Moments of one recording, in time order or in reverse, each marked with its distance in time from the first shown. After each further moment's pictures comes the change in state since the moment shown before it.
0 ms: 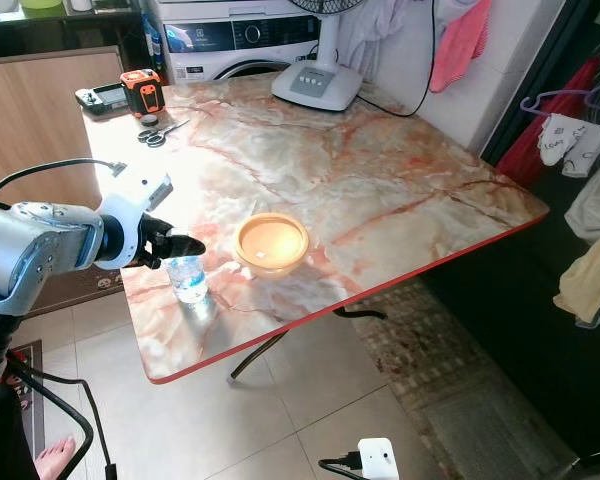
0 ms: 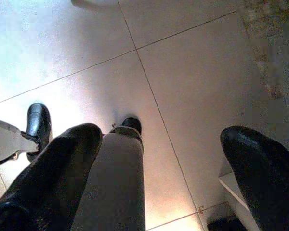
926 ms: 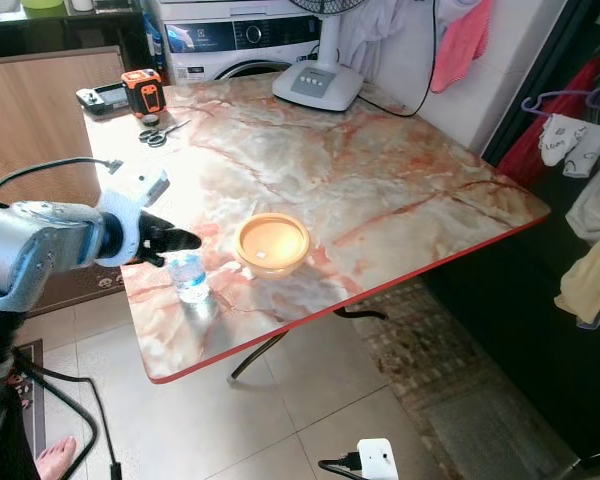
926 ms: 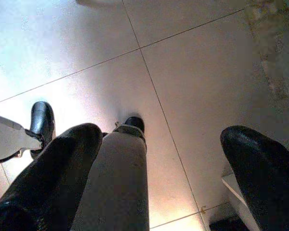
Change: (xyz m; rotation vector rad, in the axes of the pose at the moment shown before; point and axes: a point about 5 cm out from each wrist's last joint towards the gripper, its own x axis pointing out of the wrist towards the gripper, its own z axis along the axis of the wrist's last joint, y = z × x) left arm 0.002 0.000 0.002 -0.070 -0.028 0.027; right arm 0.000 0.001 0.000 0.000 0.006 0.014
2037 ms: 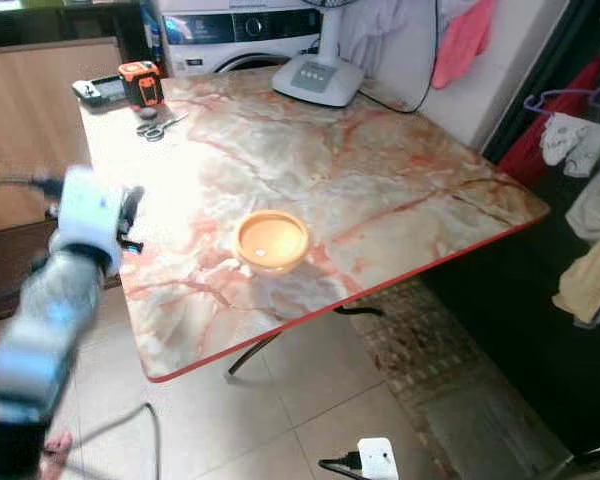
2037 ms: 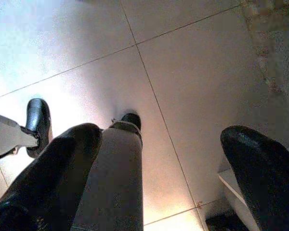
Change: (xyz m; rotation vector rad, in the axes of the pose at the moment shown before) left arm -0.022 -0.004 -0.035 0.164 -0.598 0.730; right arm 0.000 -0.001 0.000 -0.001 -0.001 -0.004
